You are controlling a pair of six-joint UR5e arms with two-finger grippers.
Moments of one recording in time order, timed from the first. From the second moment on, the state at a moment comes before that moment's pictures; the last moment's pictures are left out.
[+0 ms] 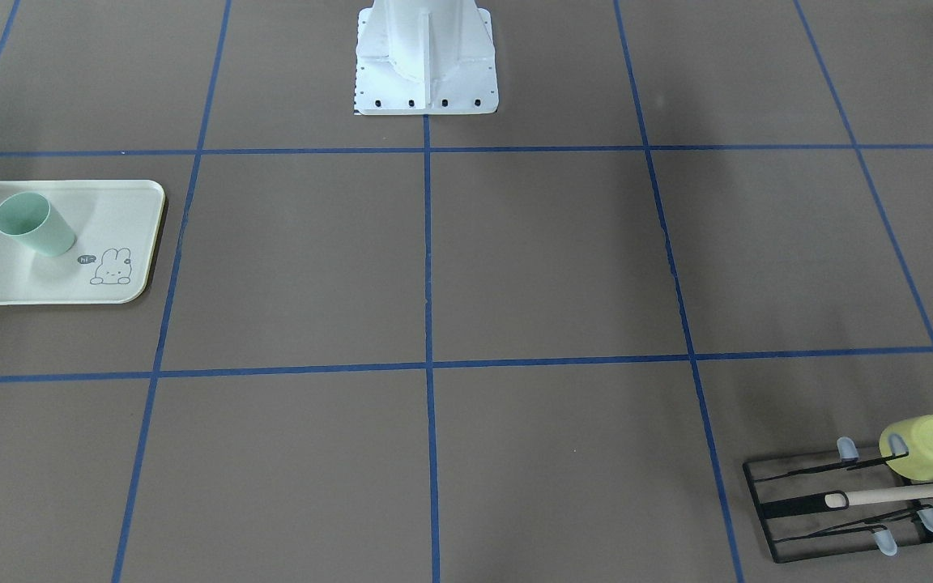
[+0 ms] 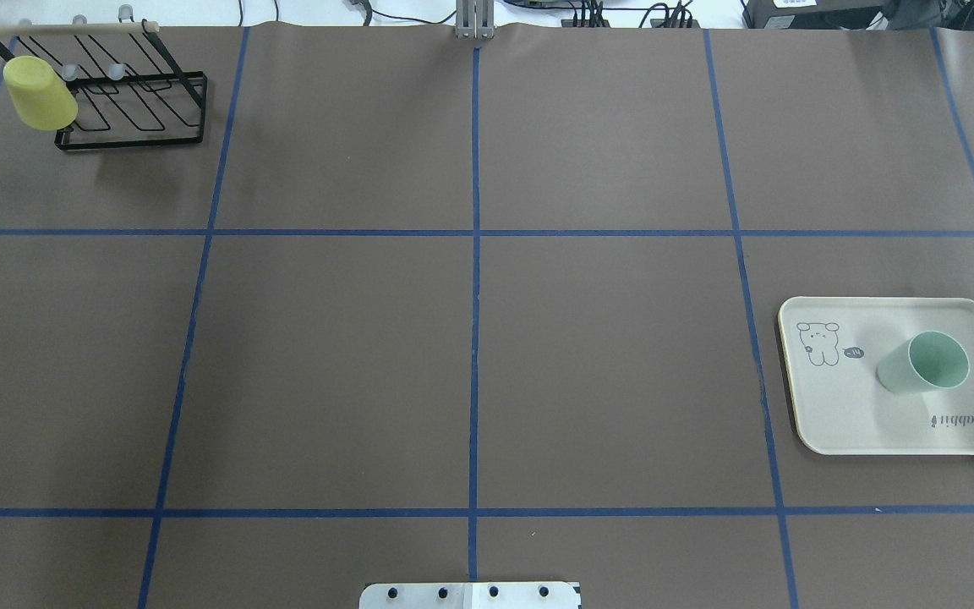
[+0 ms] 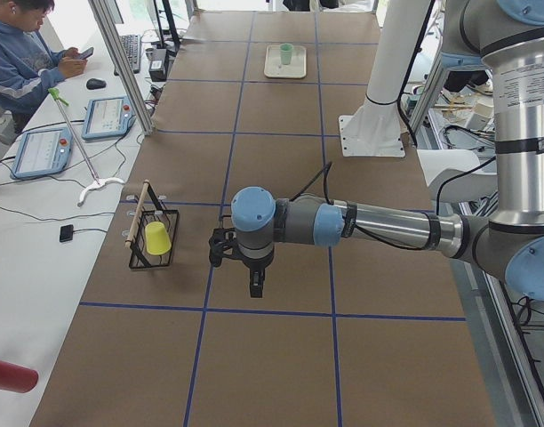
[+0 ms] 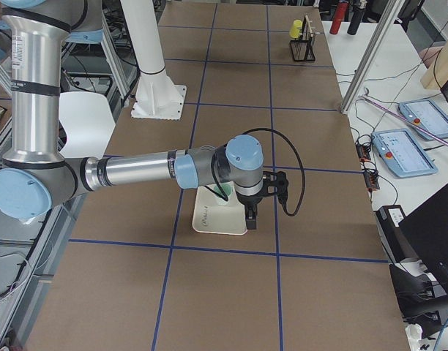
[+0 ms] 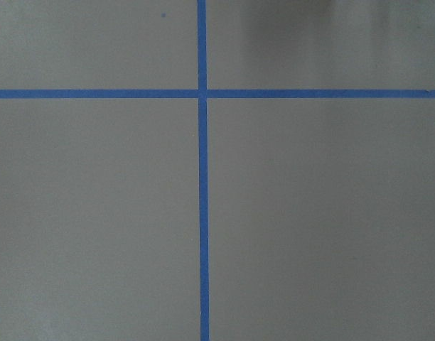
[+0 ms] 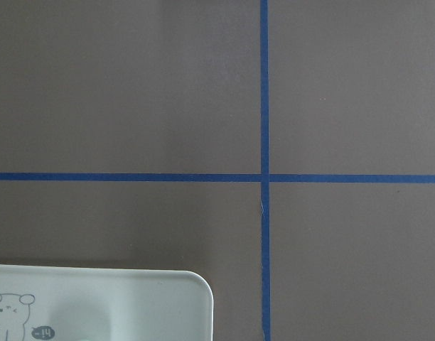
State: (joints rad) left arm -1.55 -1.41 -1.86 -1.50 -2.41 -0.05; right arm 1.54 -1.68 1.84 -1.51 2.36 0.15
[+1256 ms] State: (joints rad) left arm -1.55 -1.42 -1.86 -1.50 -2.41 -0.05; right arm 1.49 -1.74 1.86 -1.51 2.30 0.07
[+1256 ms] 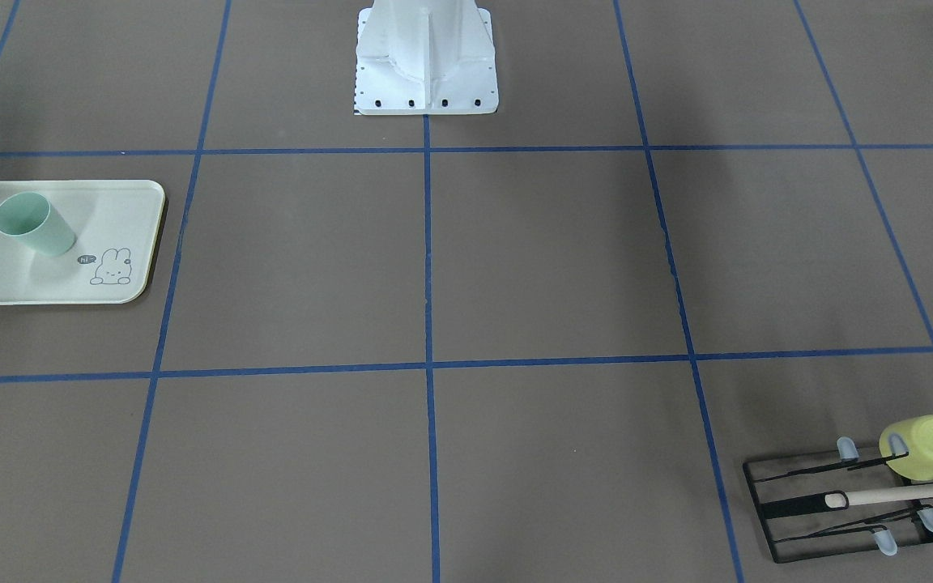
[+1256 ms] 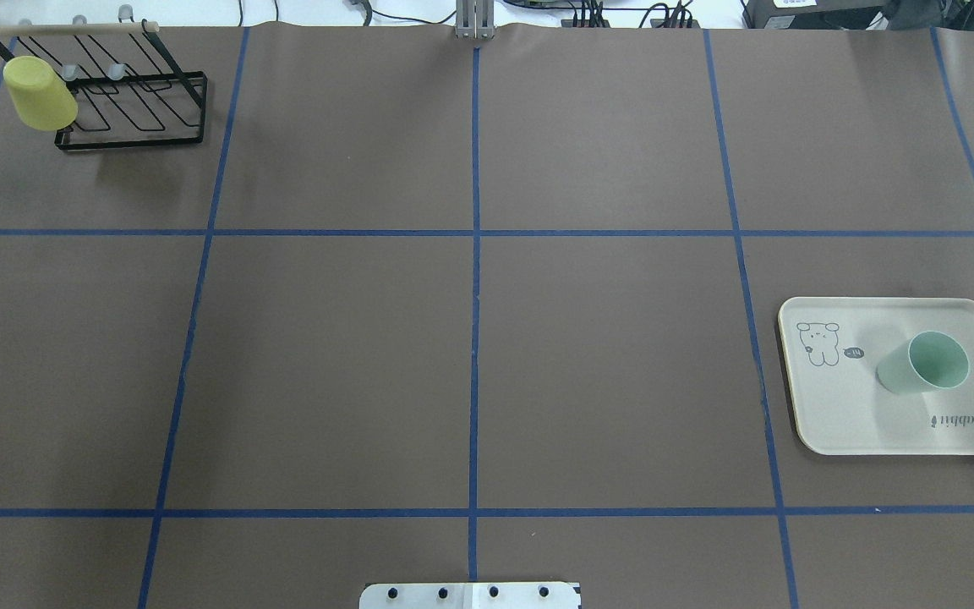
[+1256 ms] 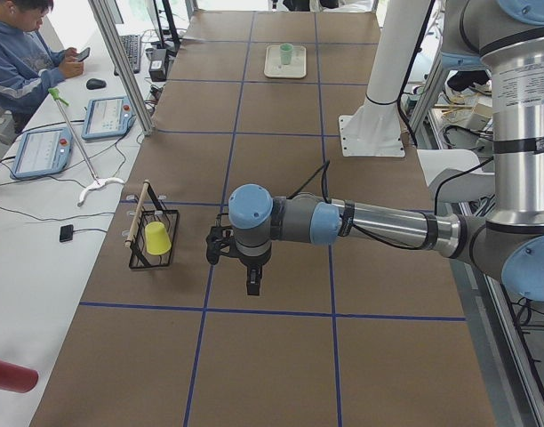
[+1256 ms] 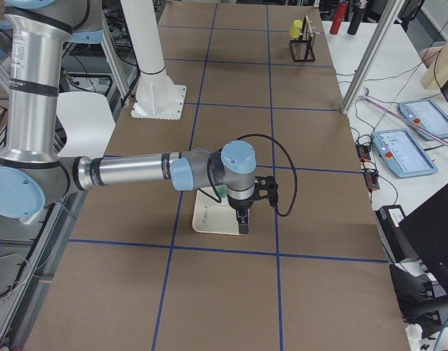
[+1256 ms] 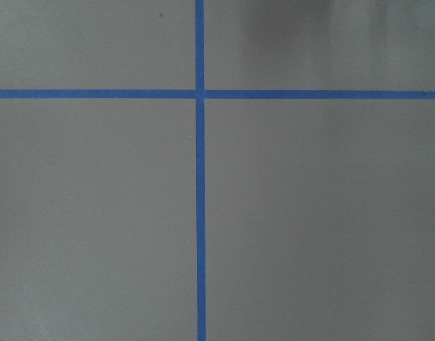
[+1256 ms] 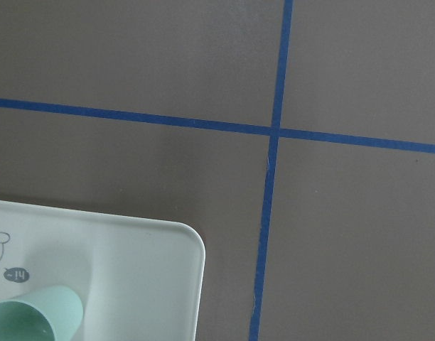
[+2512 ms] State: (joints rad) left arm -1.55 -1.41 -1.90 -1.50 -2.42 -0.06; right arm 1.50 -1.75 1.86 -1.50 2.34 0.07
